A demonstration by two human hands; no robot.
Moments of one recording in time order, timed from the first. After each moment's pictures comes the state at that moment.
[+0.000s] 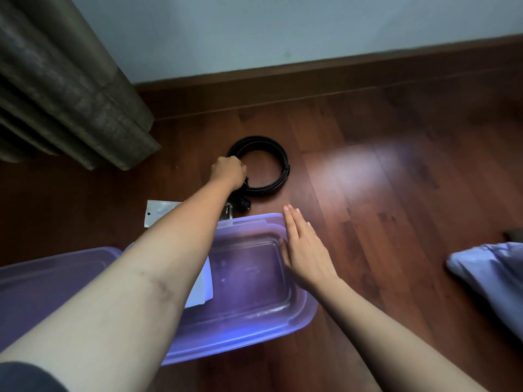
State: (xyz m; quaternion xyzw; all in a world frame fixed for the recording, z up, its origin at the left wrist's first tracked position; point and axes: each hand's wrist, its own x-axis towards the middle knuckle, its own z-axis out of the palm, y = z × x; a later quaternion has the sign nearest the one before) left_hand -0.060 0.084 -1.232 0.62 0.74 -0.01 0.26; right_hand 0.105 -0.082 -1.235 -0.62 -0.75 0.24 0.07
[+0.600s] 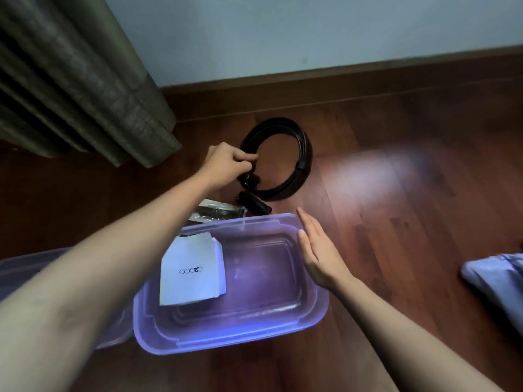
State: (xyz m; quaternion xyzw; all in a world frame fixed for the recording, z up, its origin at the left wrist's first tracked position) left_hand -0.103 0.056 -1.177 0.64 0.67 0.18 0.32; right_hand 0.114 -0.083 -1.229 -0.60 -0.68 0.39 0.17
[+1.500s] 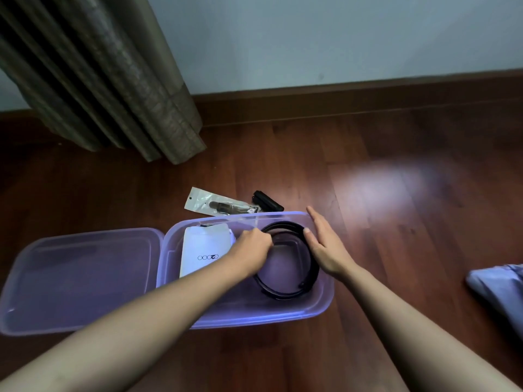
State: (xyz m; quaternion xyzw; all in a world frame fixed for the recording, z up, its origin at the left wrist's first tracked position) left_hand -0.072 -0.081 -1.221 0.75 0.60 -0.14 0.24; right_hand 0.115 -0.075 -1.228 -0.59 -0.65 0.44 0.17
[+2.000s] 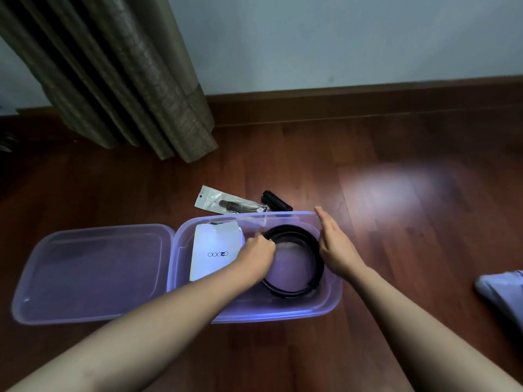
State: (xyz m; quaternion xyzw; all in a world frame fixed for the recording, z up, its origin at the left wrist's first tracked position) left_hand -0.074 -0.101 -1.225 0.71 0.64 -0.13 0.25; right_hand 0.115 -0.073 -1.233 -0.60 -0.71 0.34 0.12
